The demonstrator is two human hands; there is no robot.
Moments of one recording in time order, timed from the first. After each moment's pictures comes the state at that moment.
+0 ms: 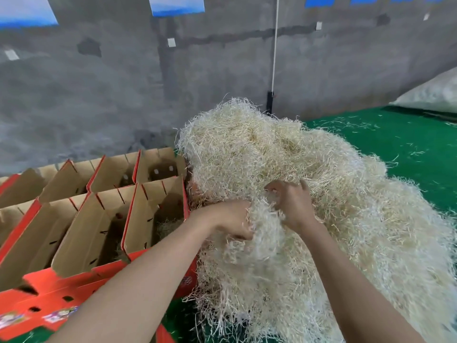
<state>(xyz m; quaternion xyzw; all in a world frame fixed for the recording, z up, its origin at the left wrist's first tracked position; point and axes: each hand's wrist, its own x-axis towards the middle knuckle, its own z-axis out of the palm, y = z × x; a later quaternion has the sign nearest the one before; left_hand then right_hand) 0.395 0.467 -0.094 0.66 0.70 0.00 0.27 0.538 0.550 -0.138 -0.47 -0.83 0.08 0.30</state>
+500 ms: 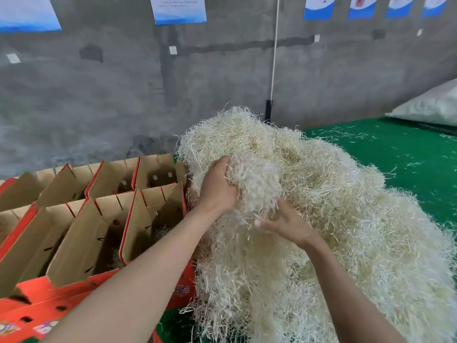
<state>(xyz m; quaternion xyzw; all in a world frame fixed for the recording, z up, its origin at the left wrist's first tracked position) 0.386 0.482 -0.069 0.54 0.70 0.45 0.13 0.546 0.539 -0.144 -0.30 -0.76 0.50 0.27</state>
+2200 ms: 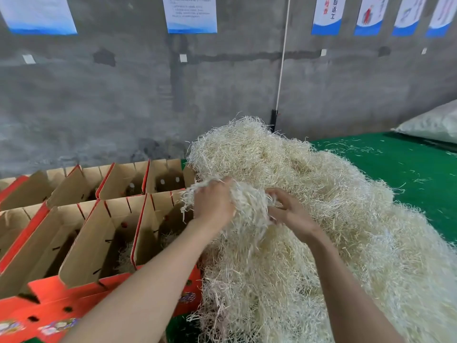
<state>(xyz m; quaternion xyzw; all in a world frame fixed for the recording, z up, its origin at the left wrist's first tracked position) 0.358 0.468 -0.082 0.53 0.77 0.37 -0.02 0.520 0.547 -0.111 -0.30 -0.76 0.48 0.30</state>
